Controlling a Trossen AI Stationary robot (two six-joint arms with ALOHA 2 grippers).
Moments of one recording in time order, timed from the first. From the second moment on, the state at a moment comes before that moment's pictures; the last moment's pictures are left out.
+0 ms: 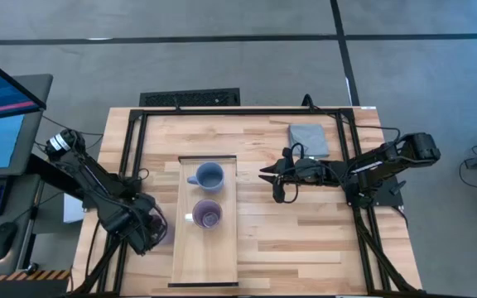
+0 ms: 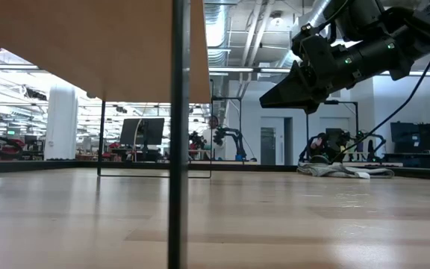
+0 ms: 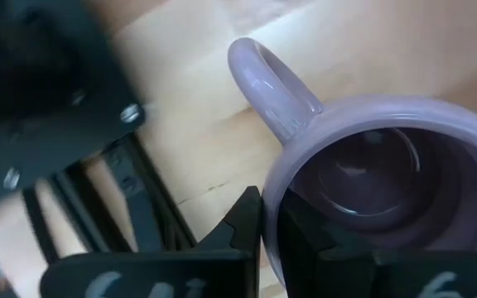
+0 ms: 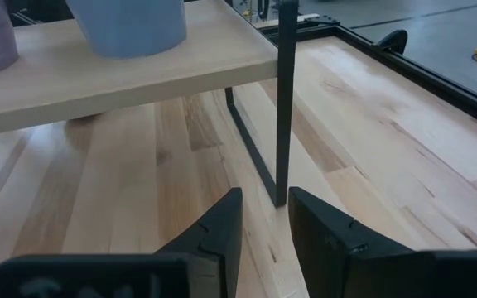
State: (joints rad) left arm -0.86 1.32 0.91 -1.28 -0.08 -1.98; right arm 0.04 1.41 0.45 0.60 0.21 0.12
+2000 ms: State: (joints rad) left arm -0.70 1.41 1.05 -1.48 0.01 -2.20; right arm 0.08 1.41 0.45 0.53 0.09 0.09
